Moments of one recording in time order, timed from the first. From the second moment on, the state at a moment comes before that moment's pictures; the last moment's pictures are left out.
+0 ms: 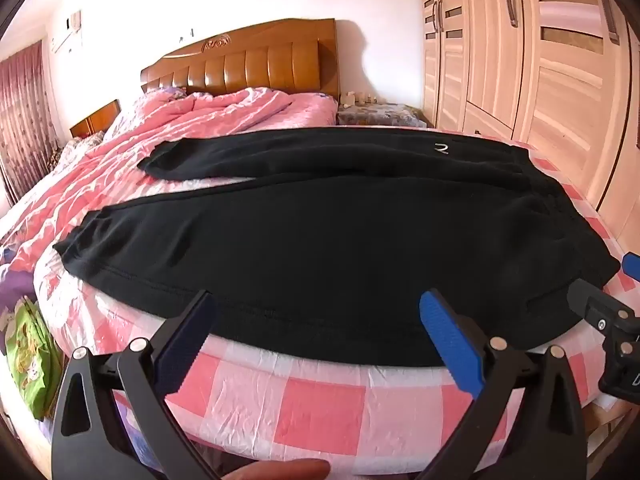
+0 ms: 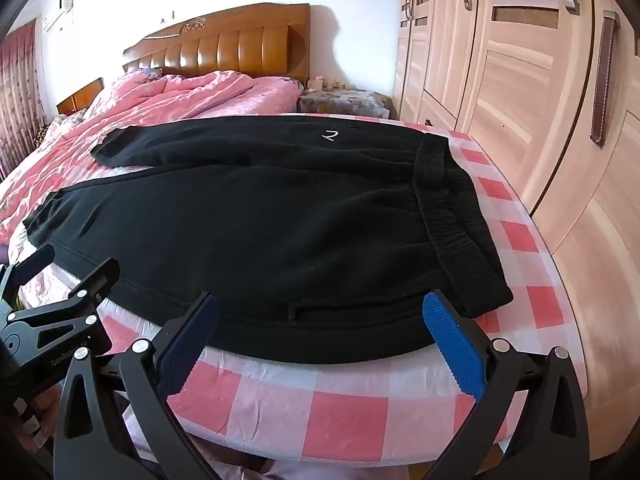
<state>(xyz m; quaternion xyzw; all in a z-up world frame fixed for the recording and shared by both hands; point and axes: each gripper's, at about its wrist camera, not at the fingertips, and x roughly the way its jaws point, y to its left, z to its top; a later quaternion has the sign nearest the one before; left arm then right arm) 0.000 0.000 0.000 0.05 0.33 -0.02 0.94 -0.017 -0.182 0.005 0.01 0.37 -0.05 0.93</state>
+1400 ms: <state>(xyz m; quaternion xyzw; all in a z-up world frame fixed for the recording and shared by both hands) -0.038 0.022 -0.005 0.00 0.33 0.00 0.94 -0.043 -0.186 0.007 0.07 0.33 -0.03 0.94</state>
